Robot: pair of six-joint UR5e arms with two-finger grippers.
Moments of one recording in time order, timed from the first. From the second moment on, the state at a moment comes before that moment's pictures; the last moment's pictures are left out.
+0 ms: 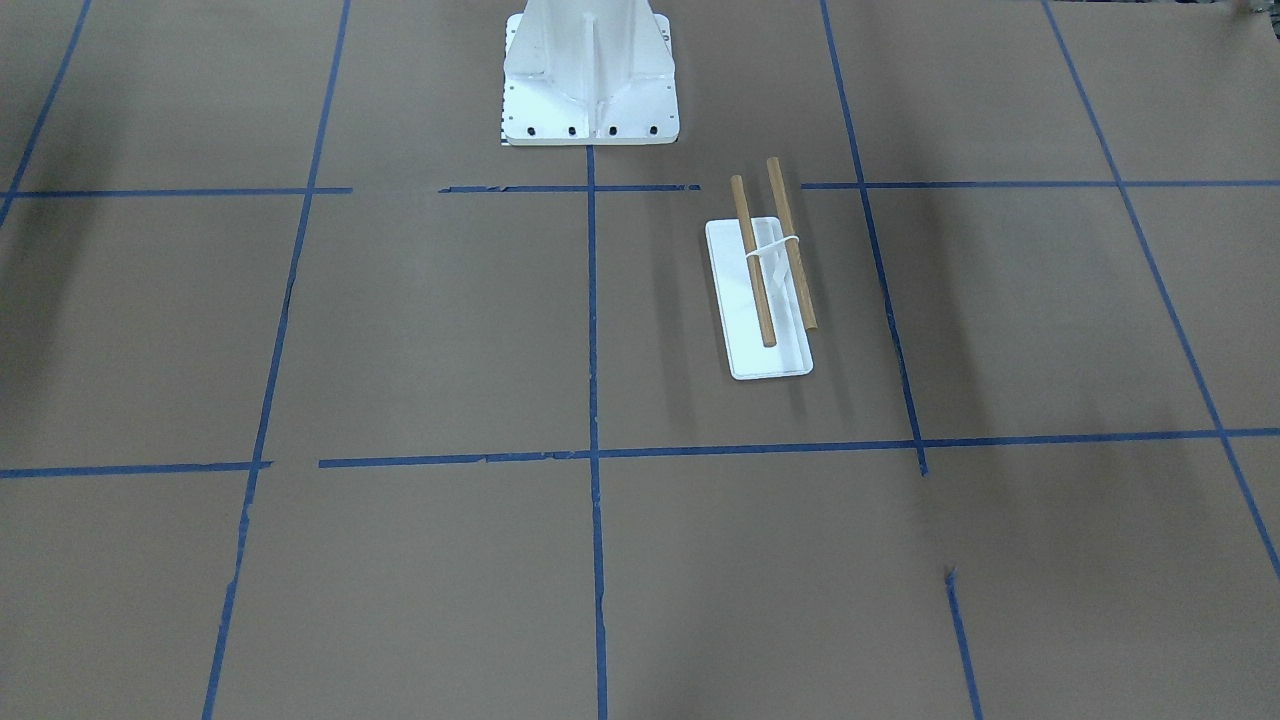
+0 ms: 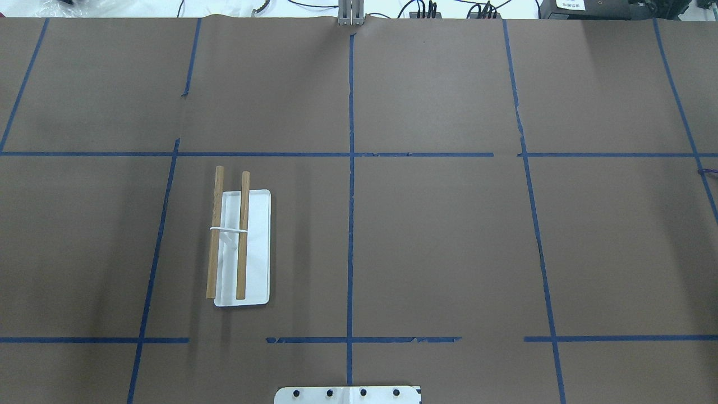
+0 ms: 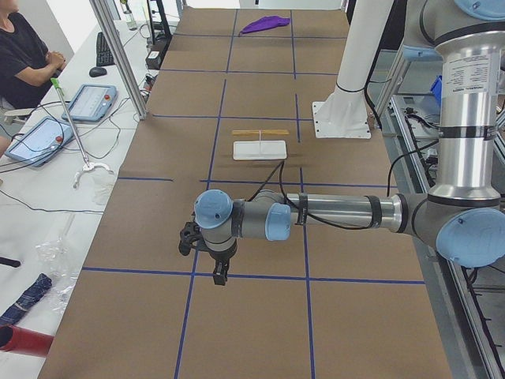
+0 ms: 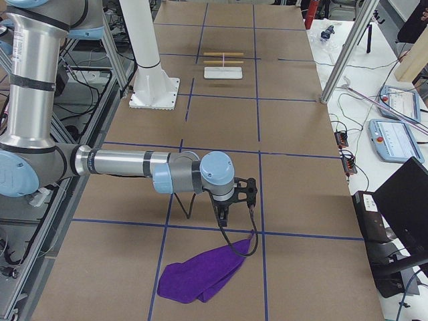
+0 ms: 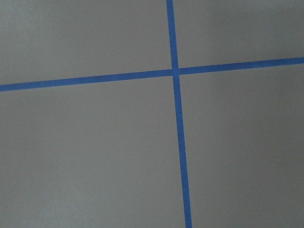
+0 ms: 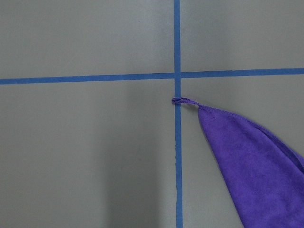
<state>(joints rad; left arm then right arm) -1.54 -1.51 -1.64 -1.60 -2.36 0.05 1.59 -1.77 1.77 -1.43 2.44 0.11</state>
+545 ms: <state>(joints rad) -1.54 -1.51 -1.64 -1.60 -2.36 0.05 1.59 -1.76 1.77 -1.42 2.45 0.12</state>
